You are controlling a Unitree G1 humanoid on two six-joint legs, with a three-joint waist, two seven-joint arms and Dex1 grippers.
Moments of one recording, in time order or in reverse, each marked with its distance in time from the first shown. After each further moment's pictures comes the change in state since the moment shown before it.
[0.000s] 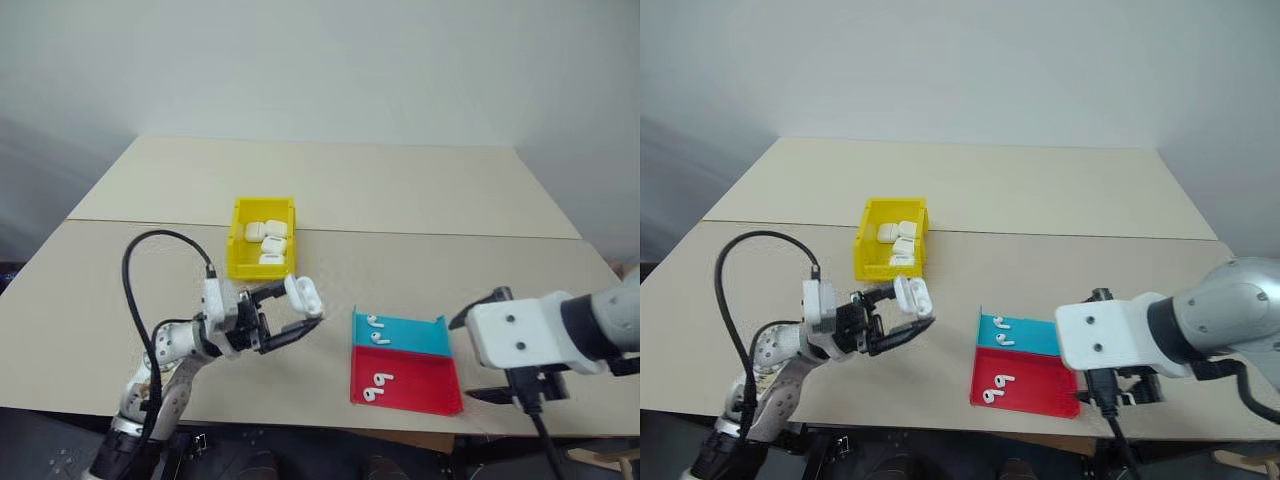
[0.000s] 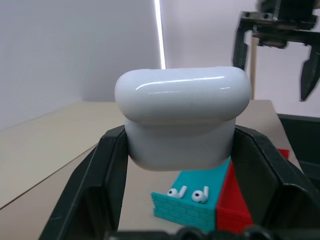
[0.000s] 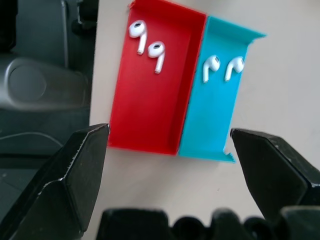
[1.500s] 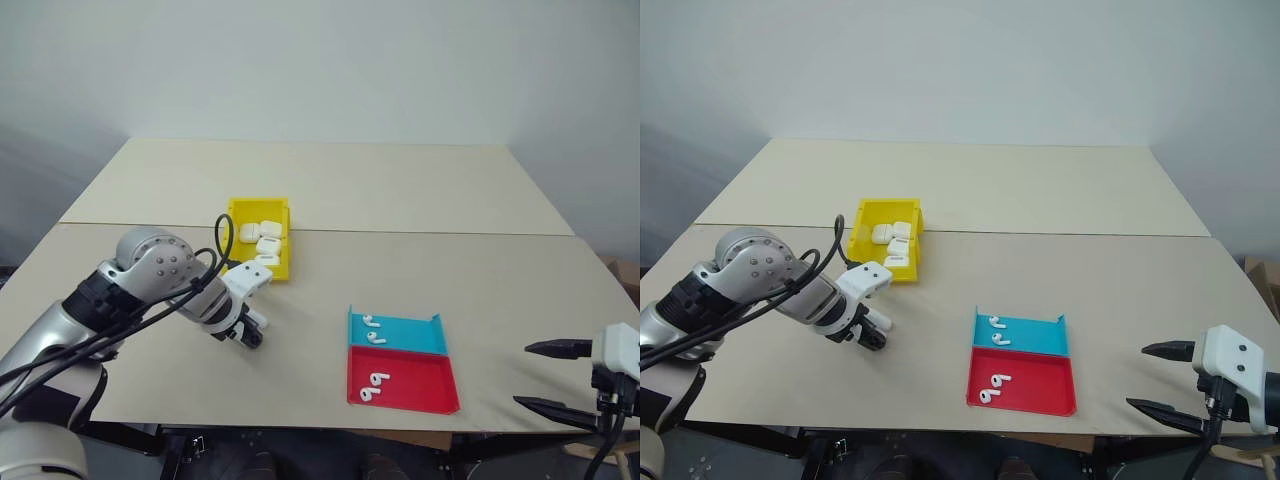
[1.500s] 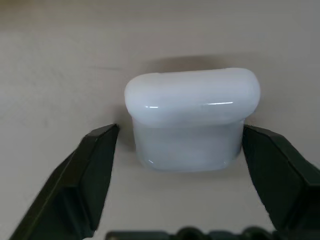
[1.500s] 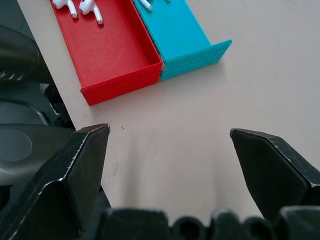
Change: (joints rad) left arm -0.829 0.407 -0.484 0.174 -0.899 1.733 1.397; right arm 0.708 0.625 -0.542 0.534 -0.212 -0.505 0.226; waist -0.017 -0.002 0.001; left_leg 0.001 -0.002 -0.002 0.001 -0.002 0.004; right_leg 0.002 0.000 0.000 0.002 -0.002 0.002
